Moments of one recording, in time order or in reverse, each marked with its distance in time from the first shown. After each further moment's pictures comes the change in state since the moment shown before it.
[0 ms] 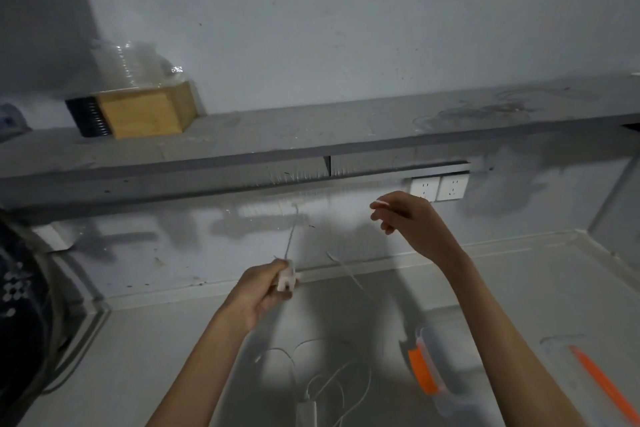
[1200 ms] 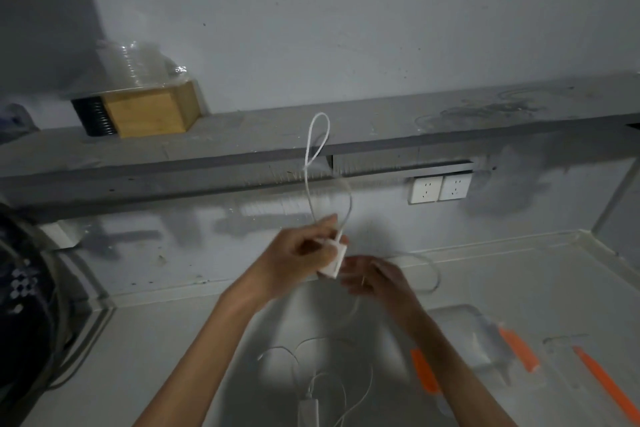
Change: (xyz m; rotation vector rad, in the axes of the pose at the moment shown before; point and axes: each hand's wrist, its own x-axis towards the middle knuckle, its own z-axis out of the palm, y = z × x) left_hand -0.048 0.048 0.049 0.497 -0.351 0.513; right_hand -0.064 0.047 0.081 0.378 -0.006 0.378
